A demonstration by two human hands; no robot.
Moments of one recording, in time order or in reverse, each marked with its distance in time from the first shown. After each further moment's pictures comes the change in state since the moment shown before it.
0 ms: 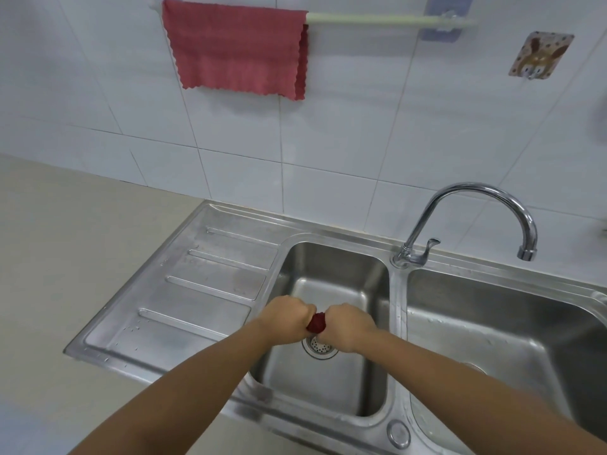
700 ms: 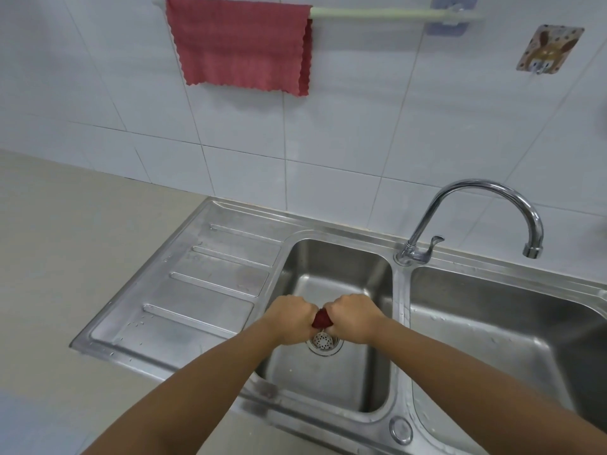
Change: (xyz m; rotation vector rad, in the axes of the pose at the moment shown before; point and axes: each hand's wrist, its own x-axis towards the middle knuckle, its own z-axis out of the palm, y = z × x) left_hand -0.001 0.007 -0.001 -0.067 -0.068 -0.104; right_hand 0.017 0.021 -0.002 -0.410 0.177 -0.345
